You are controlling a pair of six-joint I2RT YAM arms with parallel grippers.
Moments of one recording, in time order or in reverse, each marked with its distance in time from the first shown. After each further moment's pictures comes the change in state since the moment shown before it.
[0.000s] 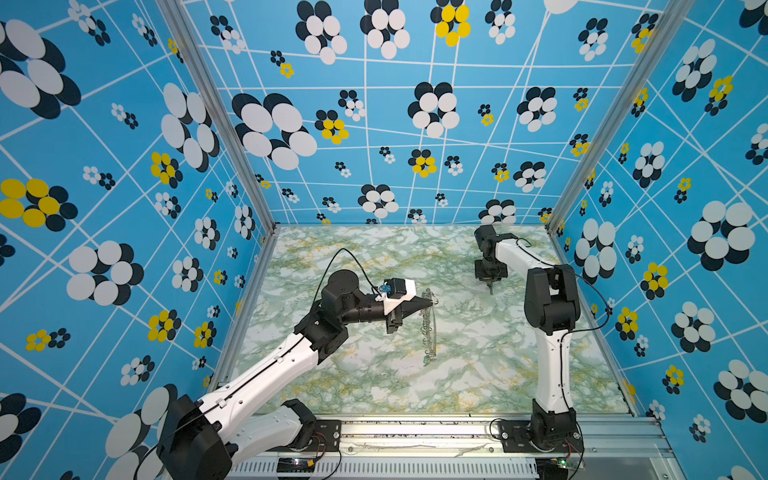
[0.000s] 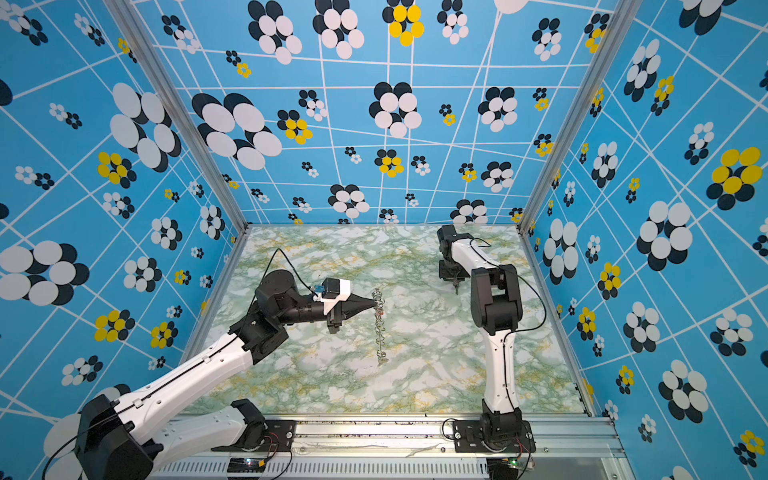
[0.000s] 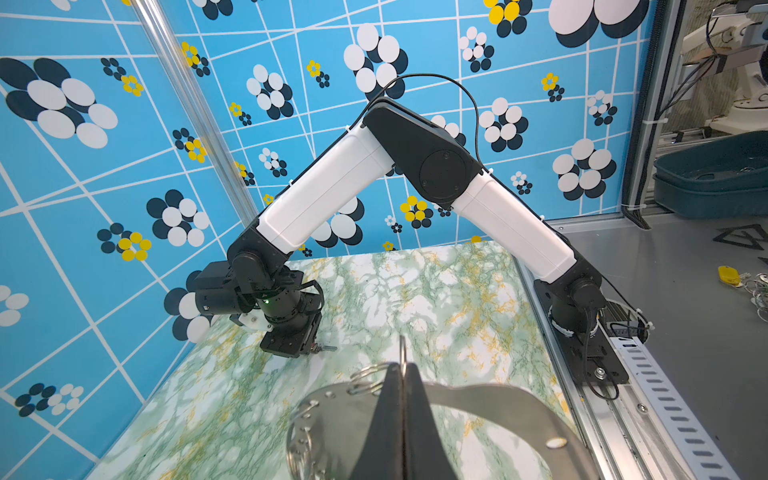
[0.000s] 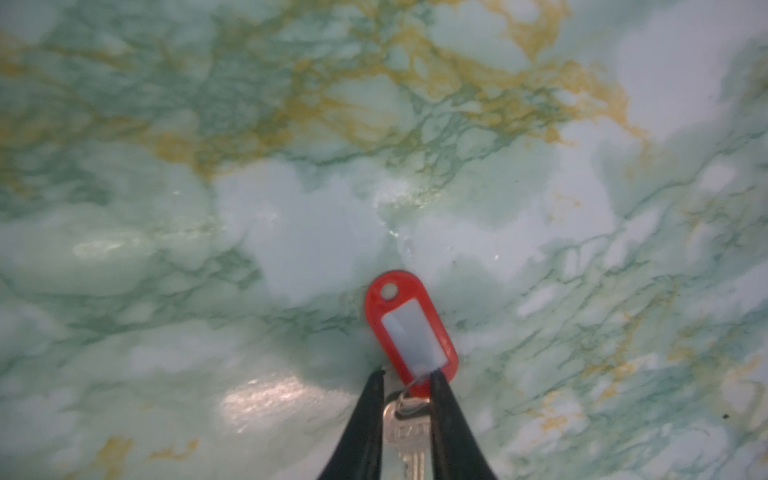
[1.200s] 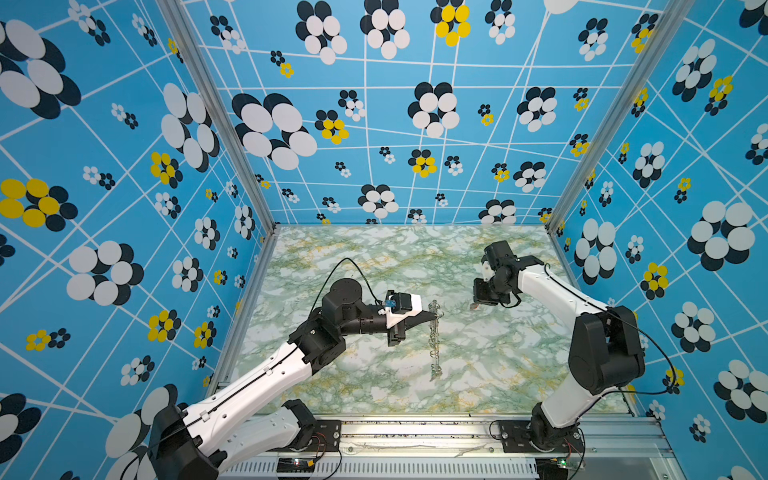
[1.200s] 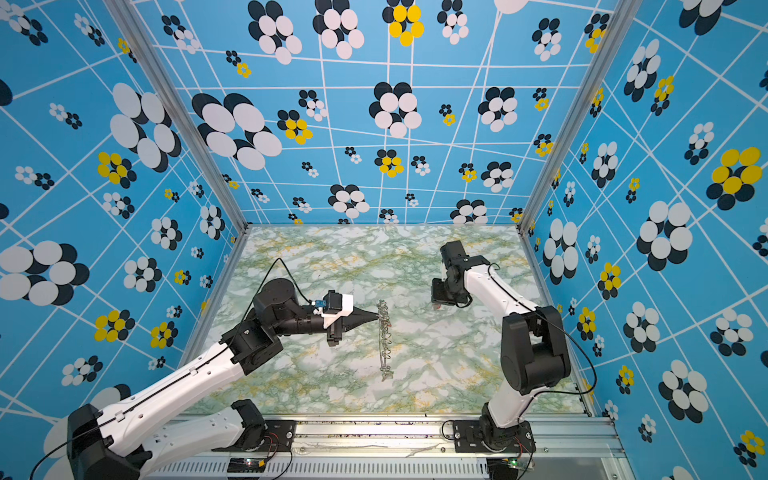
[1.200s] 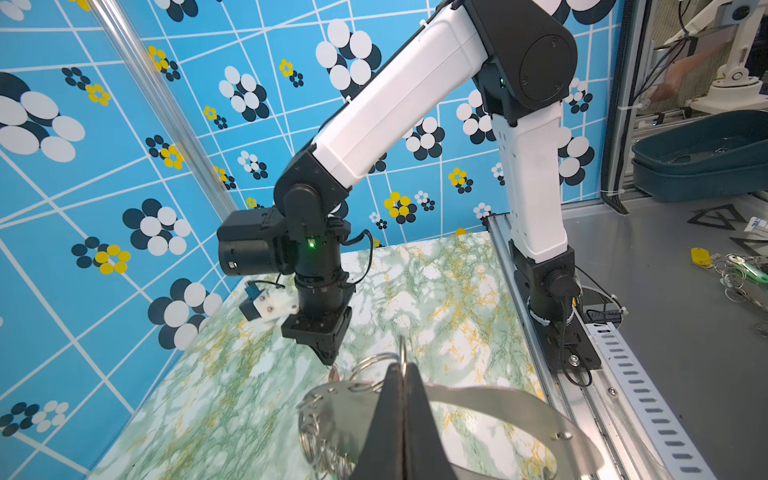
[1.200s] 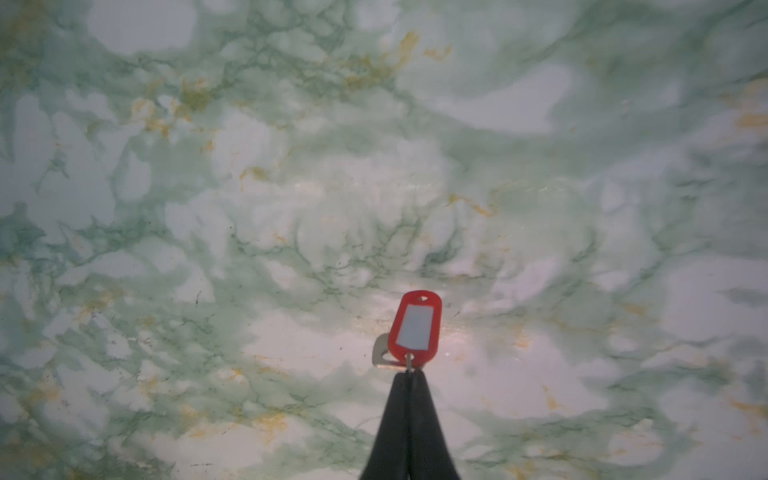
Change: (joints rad) left arm -0.111 -0.085 0.014 -0.139 -0.087 0.064; right arm 0.117 -0.608 -0.613 0.088 -0.416 0.085
